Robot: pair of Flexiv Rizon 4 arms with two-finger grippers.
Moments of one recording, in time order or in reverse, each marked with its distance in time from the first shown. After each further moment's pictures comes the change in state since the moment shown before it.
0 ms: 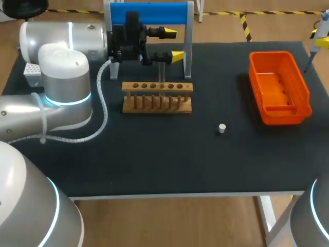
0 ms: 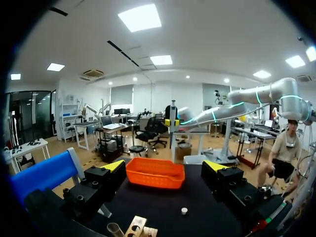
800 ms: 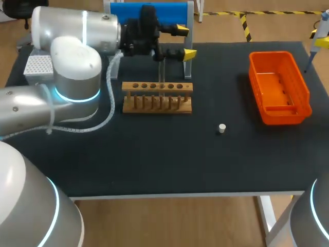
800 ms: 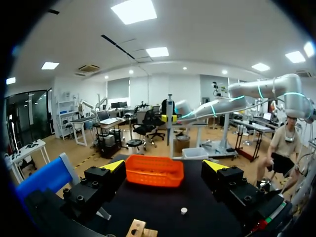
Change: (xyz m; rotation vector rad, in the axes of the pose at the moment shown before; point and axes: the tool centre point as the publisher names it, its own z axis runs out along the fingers) left arm 0.004 -0.008 0.024 -0.079 0.021 0.019; right arm 0.000 0.000 0.000 0.000 0.000 0.000
